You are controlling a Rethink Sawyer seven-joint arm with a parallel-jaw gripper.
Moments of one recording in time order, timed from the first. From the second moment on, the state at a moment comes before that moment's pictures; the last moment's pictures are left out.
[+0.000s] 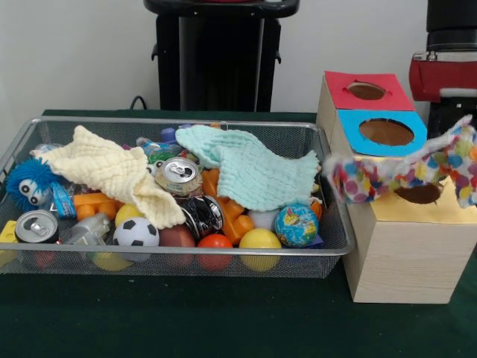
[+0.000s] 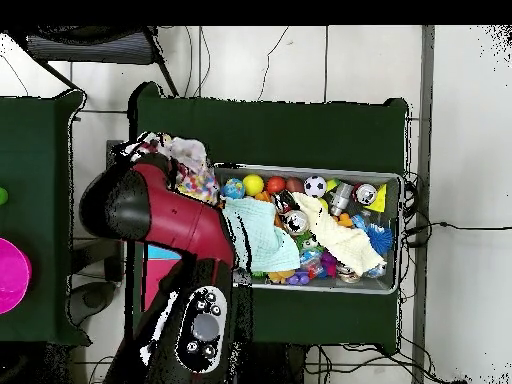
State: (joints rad) arm 0.23 -0.58 -0.23 1.55 0.58 0.18 2.01
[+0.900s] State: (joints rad) arm 0.27 -0.57 -0.25 1.54 0.58 0.22 2.01
